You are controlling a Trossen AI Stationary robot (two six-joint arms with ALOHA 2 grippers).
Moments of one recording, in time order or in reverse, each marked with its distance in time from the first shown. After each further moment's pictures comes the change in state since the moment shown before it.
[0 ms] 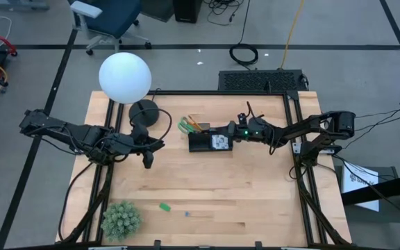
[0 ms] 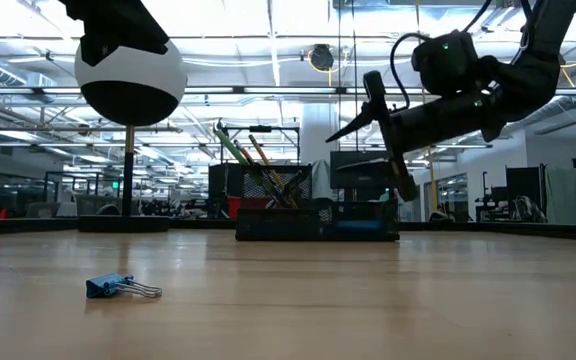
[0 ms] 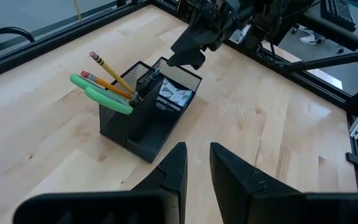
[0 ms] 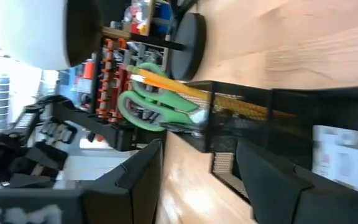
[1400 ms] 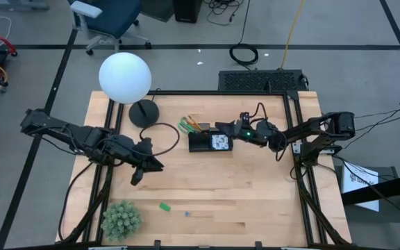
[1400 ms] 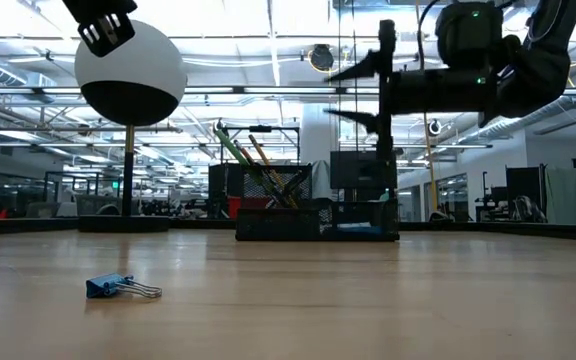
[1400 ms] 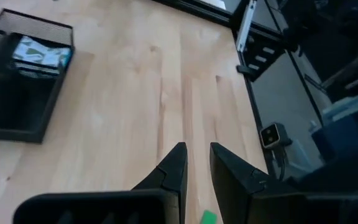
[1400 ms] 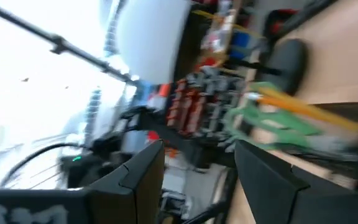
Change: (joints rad) left arm -0.024 0.023 0.000 0.052 0.476 0.190; right arm 0.098 0.000 0.000 0.333 0.140 -0.044
